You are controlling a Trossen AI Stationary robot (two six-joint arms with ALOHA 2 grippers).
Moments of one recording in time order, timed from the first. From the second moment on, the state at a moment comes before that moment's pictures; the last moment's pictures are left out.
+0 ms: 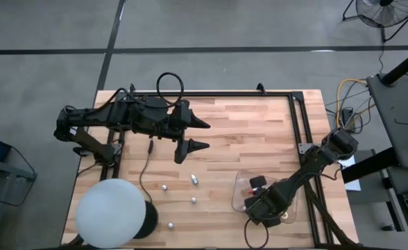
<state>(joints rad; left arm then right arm) -0.12 1.46 1.81 -0.64 -0.07 -0.21 0.67 1.75 1.17 -0.91 0.04 0.45</state>
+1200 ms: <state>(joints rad) 0.26 1.52 1.81 -1.09 -0.03 -0.95 0.66 1.50 1.56 -1.38 0.46 0.76</state>
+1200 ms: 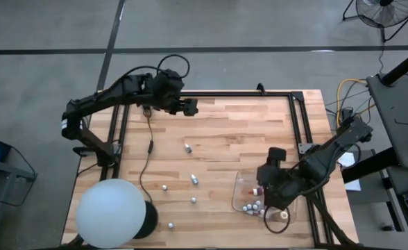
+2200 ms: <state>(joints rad) 0.17 1.59 1.20 -0.73 -0.02 -1.82 0.55 1.49 1.55 -1.34 0.66 0.81</state>
